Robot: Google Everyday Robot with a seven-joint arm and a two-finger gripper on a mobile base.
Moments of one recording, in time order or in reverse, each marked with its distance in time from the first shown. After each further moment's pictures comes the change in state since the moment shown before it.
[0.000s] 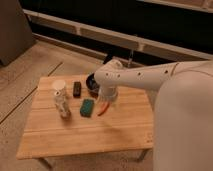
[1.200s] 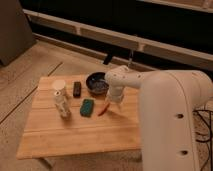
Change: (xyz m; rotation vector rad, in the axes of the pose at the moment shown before) arm -0.048 -0.003 0.076 0.002 0.091 0.060
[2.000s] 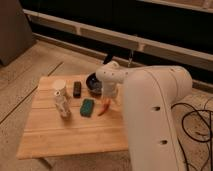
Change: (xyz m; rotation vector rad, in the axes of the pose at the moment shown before) arm -0.011 0.025 0.008 0.073 -0.012 -0.115
